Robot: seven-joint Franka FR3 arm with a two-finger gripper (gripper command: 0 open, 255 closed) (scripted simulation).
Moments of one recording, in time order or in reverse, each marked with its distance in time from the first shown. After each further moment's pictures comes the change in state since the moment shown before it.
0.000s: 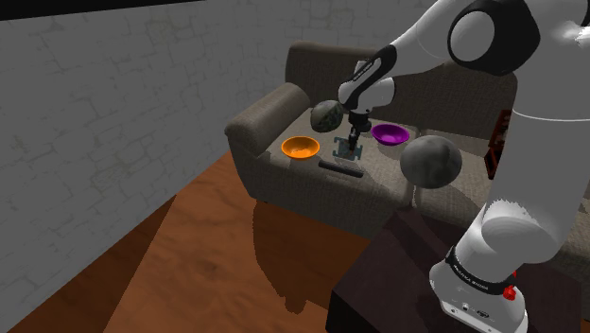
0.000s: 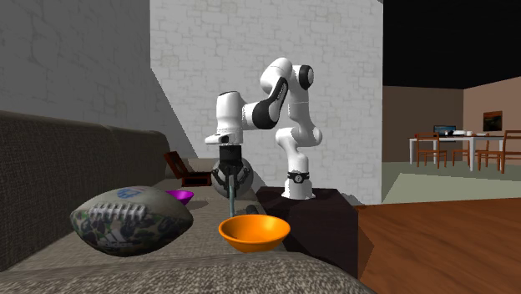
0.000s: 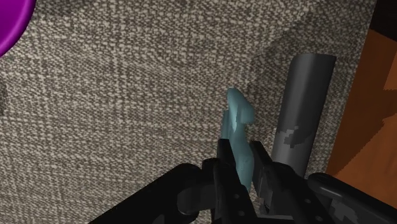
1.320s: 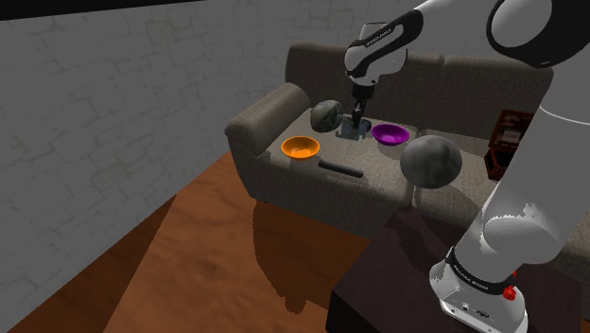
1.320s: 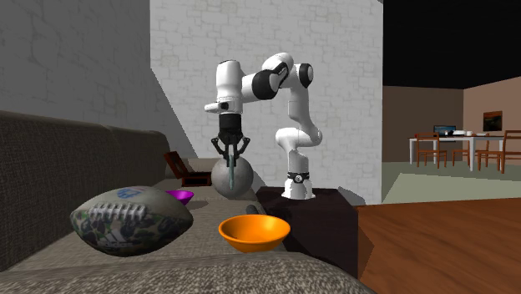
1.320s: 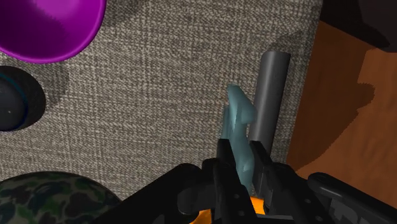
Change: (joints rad) arm 0.021 -0.161 -0.028 0.090 -0.103 -0.233 0.075
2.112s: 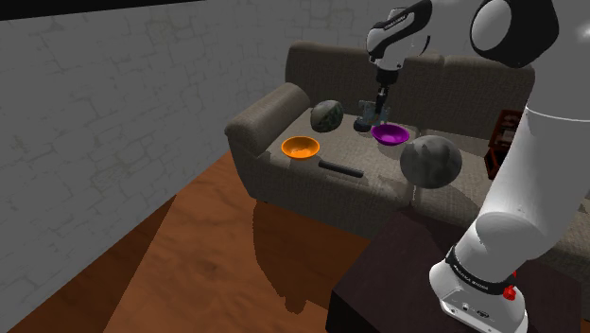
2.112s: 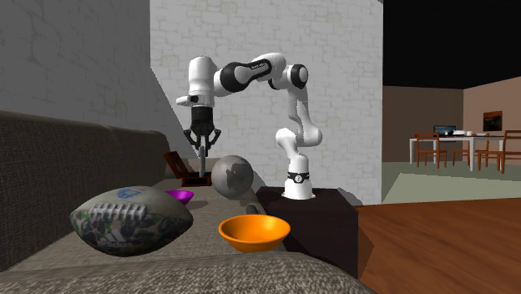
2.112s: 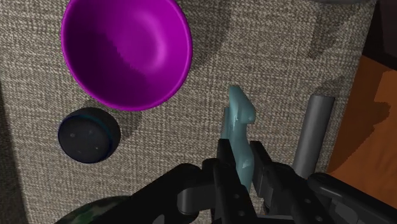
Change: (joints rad) arm -0.130 0.085 -0.084 0.180 0.048 -0.117 -0.220
